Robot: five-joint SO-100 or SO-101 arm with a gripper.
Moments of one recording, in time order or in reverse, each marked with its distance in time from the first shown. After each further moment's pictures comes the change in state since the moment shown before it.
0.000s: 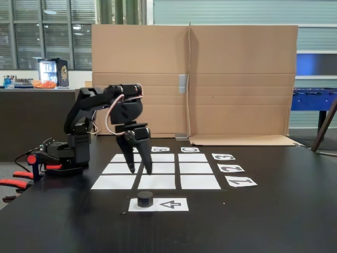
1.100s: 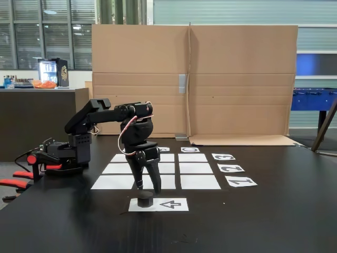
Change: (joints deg) arm -2.3 -15.3 -11.3 0.0 1.6
